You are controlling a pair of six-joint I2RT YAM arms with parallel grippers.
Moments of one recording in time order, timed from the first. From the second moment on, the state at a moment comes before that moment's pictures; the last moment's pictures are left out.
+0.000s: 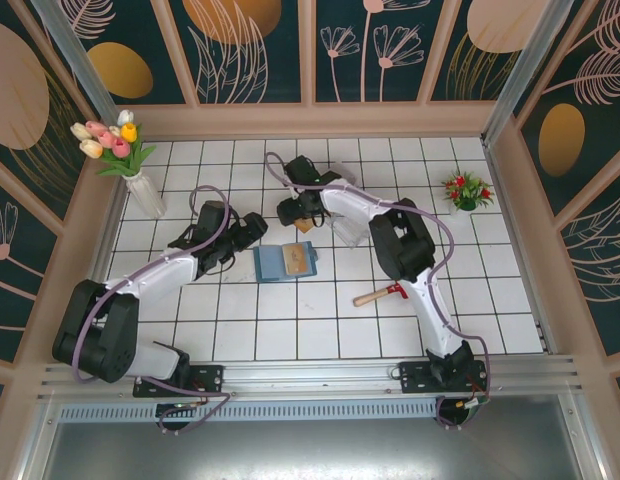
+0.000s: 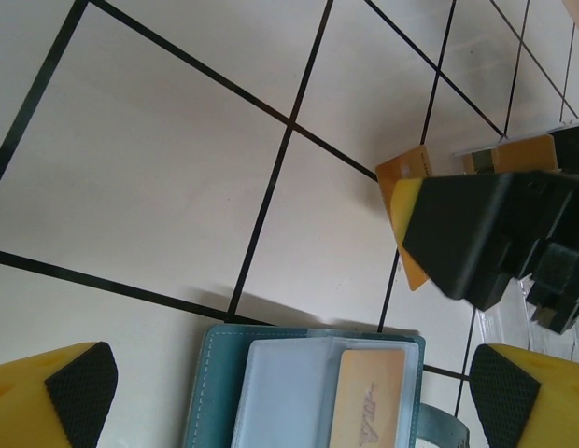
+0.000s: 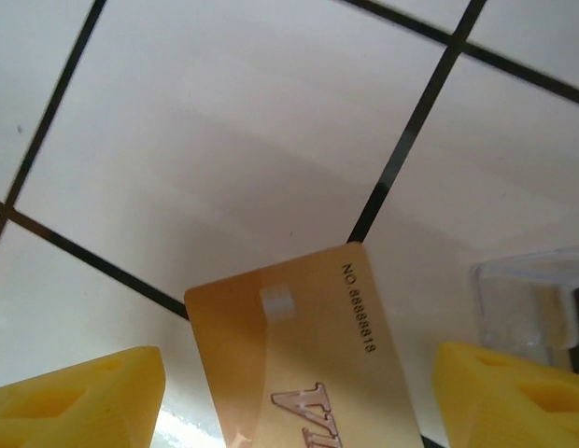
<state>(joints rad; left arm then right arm) -0.37 1.40 0.71 -0.10 0.08 -0.93 0.68 2.36 1.91 -0.63 -0.02 0.15</state>
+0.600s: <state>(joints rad) -0.36 1.38 0.69 -0.11 0.07 -0.93 0.69 2.37 1.92 -0.66 0.01 0.10</state>
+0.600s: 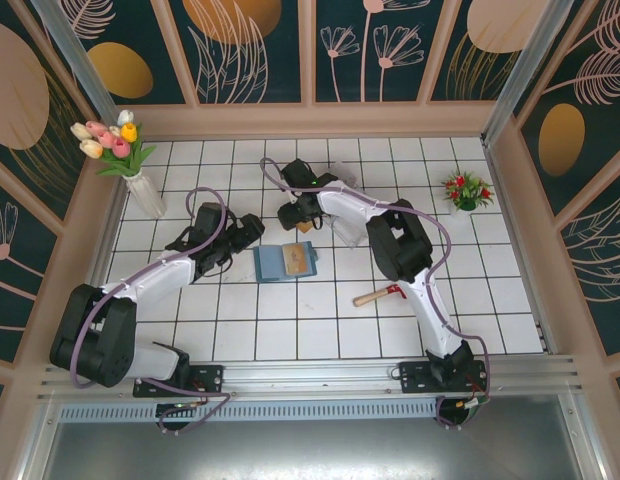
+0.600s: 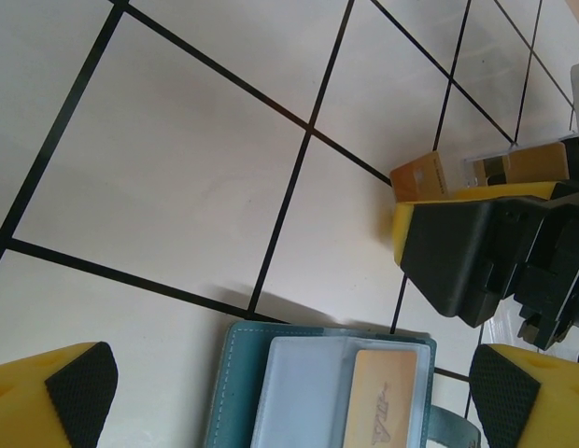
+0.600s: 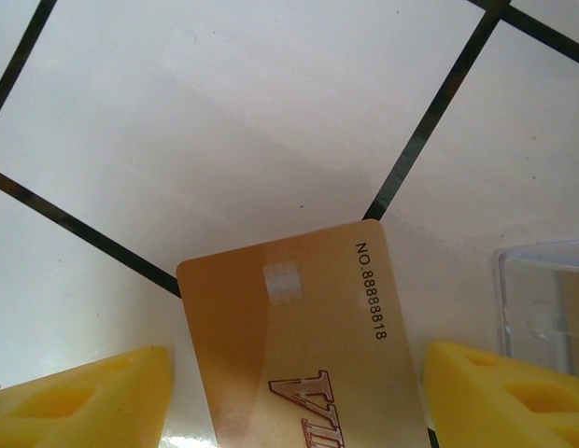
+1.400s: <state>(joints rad) -0.36 1.37 0.69 -0.12 0.09 -0.92 0.67 2.16 1.53 -0.48 0.00 0.16</state>
